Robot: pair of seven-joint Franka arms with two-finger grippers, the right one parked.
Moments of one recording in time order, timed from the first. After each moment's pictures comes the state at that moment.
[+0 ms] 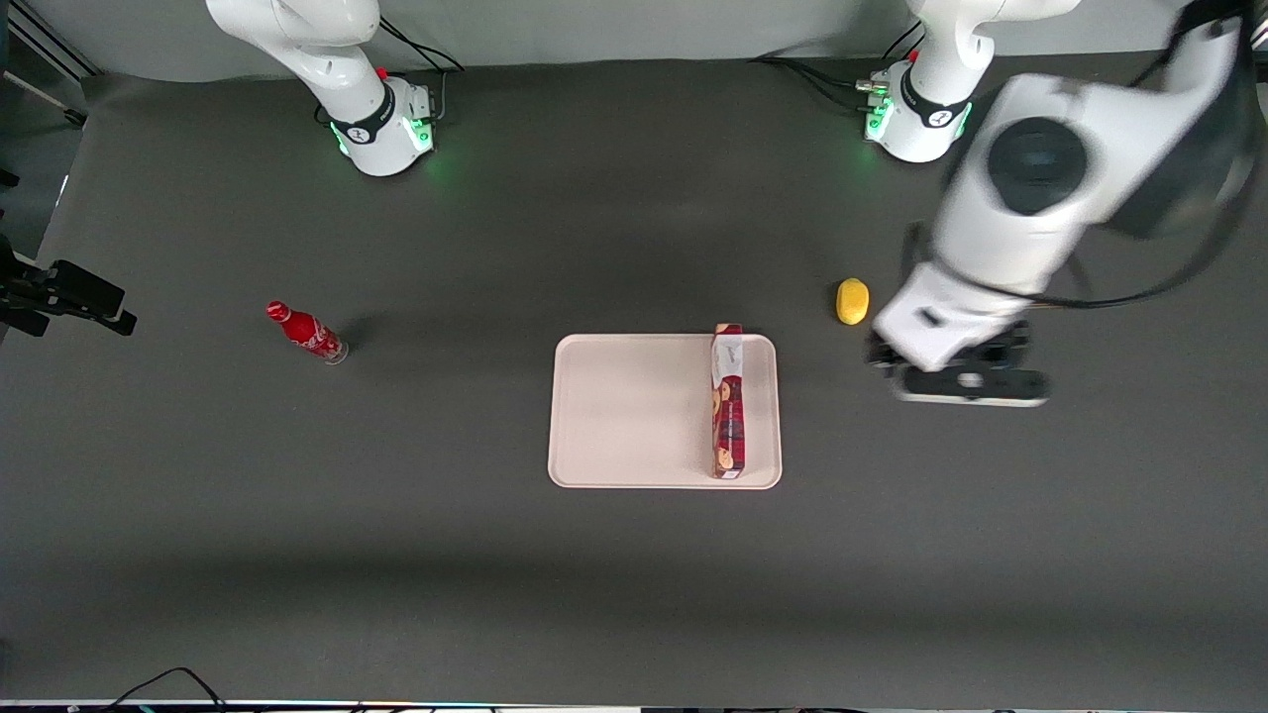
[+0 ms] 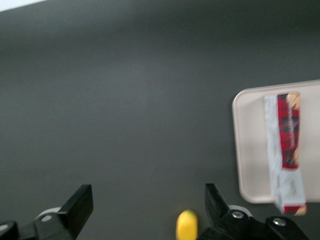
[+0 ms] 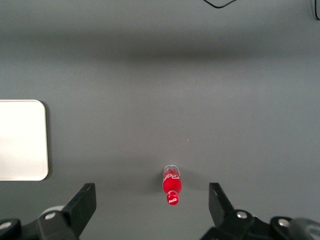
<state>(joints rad) -0.03 0.19 -0.34 -1.62 0.24 1.81 -0.29</state>
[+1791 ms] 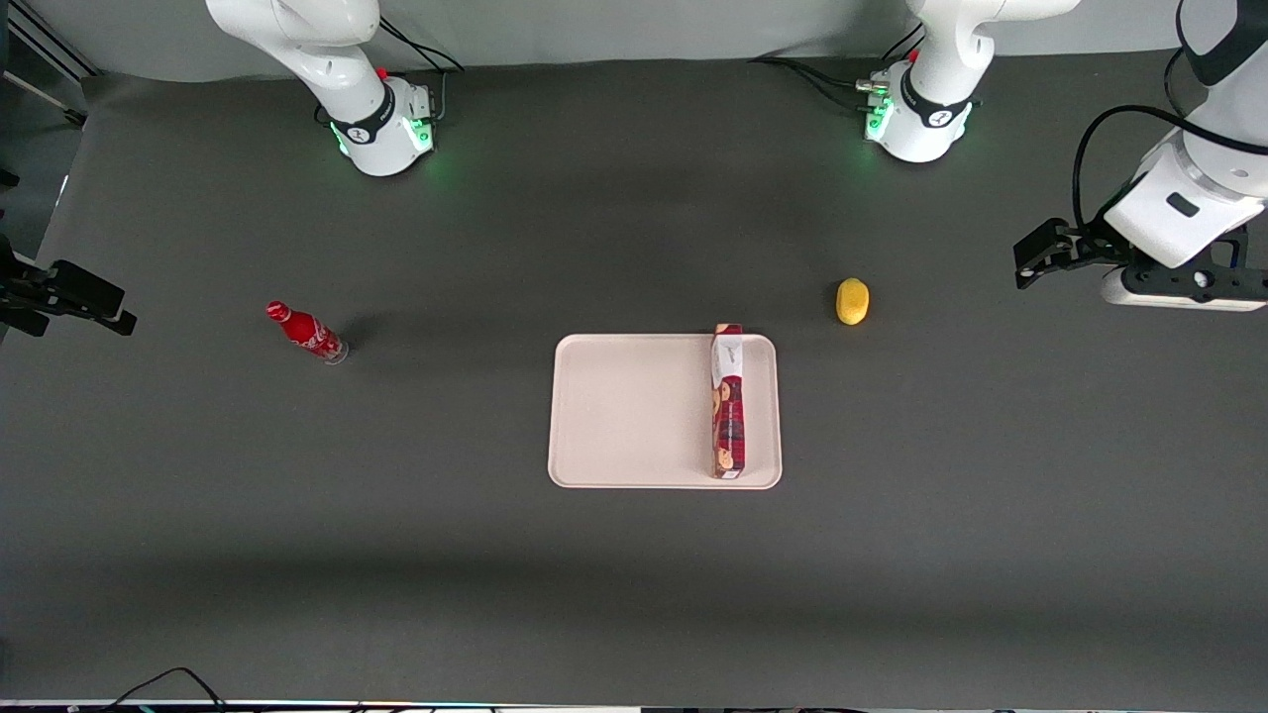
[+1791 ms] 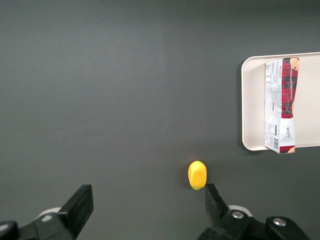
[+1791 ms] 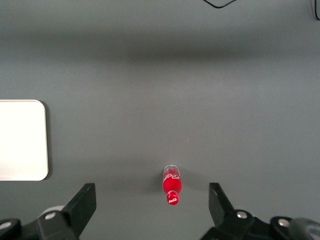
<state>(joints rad) -0.03 -0.10 -0.08 -1.80 -0.02 1.72 -0.03</state>
